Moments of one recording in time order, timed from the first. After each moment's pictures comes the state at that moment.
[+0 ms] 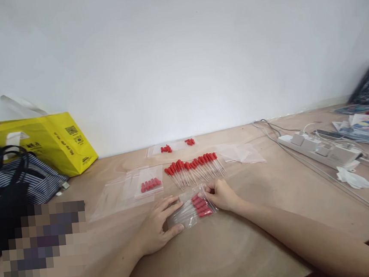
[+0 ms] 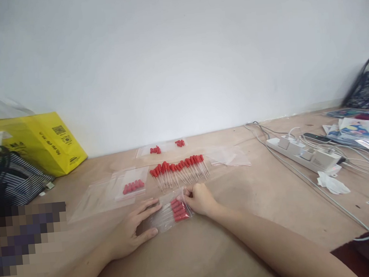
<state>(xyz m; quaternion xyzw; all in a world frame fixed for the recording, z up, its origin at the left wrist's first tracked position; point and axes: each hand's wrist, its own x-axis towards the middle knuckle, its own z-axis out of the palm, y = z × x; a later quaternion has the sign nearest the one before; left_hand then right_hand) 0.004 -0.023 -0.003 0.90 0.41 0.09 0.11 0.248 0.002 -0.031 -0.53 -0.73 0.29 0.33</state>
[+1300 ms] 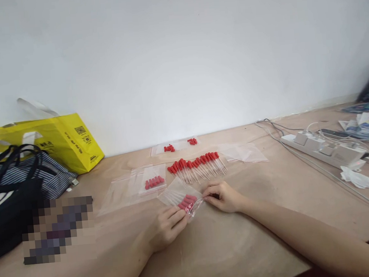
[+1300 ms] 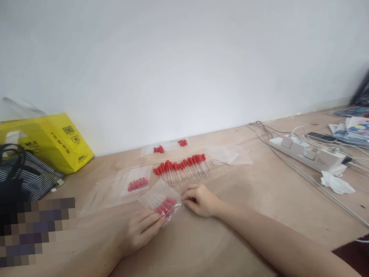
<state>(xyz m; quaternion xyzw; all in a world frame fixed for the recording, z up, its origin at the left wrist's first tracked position) 0.015 -0.028 -0.016 0.94 0.13 0.26 -0.20 0.256 -0.009 -0.027 -0.31 -0.86 0.19 0.37</state>
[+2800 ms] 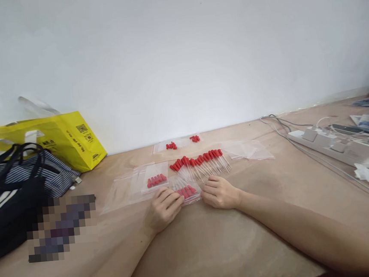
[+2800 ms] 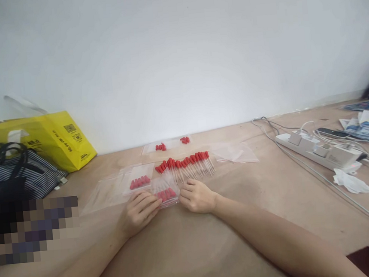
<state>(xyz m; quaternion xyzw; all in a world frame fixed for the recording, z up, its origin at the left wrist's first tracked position) 0.012 -0.002 -0.007 0.90 0.16 0.32 -0.26 0.238 0.011 -0.027 -0.14 -0.87 -0.30 0.35</state>
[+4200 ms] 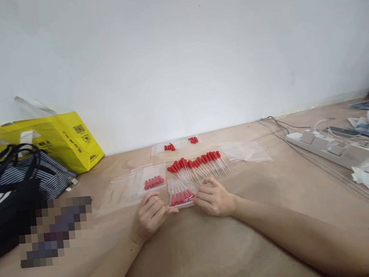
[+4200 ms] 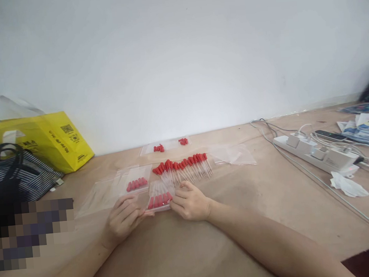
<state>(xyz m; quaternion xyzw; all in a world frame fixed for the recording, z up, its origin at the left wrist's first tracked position) -0.002 -0.011 0.001 0.87 0.20 0.36 -0.25 0.231 0.002 -0.025 -0.16 -0.86 -0.31 0.37</state>
